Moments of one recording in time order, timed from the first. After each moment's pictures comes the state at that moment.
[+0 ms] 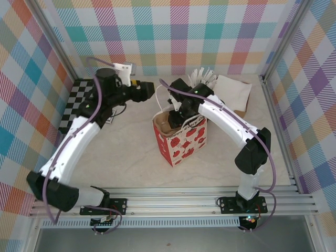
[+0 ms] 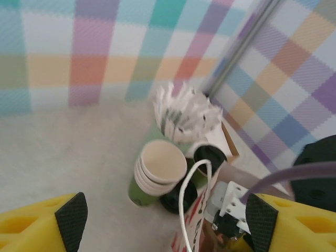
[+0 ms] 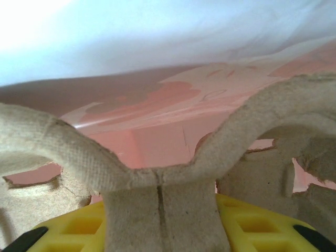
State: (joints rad) left arm -0.37 1.37 1.45 -0.43 0.34 -0.30; right arm 0.73 1.85 1.89 -1.30 -0.09 0.32
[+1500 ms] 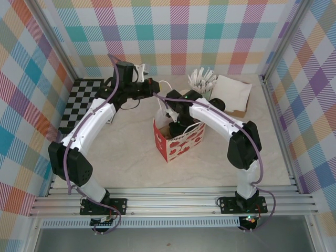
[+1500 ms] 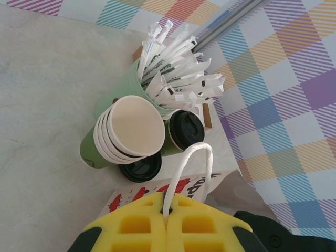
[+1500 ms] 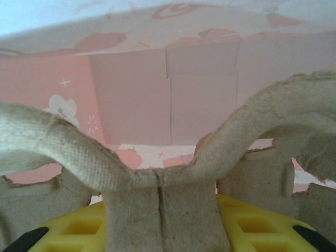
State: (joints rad) left arm -0.38 1.62 1.62 -0.53 0.48 -0.52; right arm 0.74 1.96 1.80 -1.34 -0.12 0.18
